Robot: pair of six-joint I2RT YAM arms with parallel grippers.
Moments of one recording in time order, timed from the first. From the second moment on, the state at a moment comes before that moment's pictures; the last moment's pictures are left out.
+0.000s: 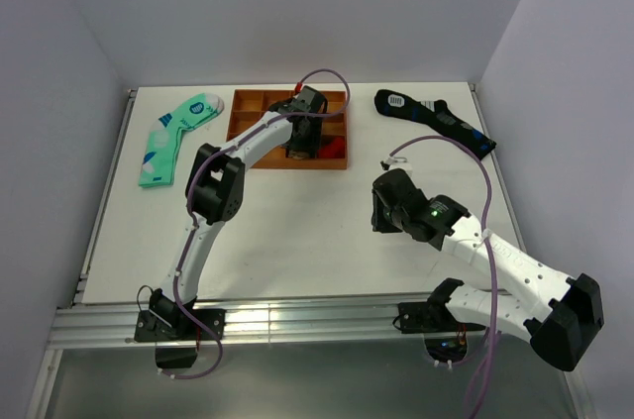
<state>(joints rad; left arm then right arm) -0.58 2.42 2.12 -0.75 -0.24 -0.42 0.70 1.00 0.79 -0.73 0.24 0.59</state>
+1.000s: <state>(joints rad) -0.60 2.42 2.15 -0.80 -0.33 -0.42 0.70 1.02 0.79 -0.72 0.24 0.59</state>
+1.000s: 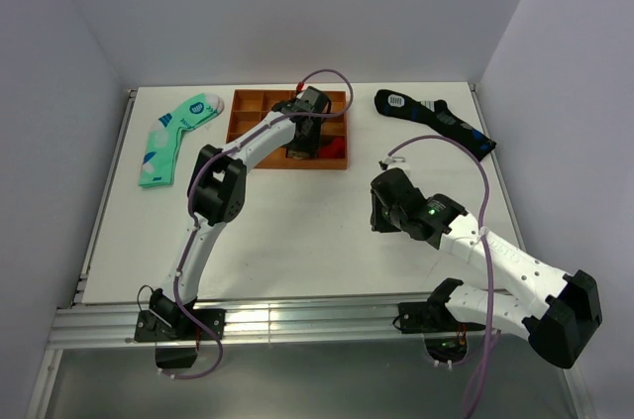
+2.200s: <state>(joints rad) -0.59 2.32 2.03 -0.70 -0.33 -0.43 0.70 1.02 0.79 -0.72 0.24 0.59</state>
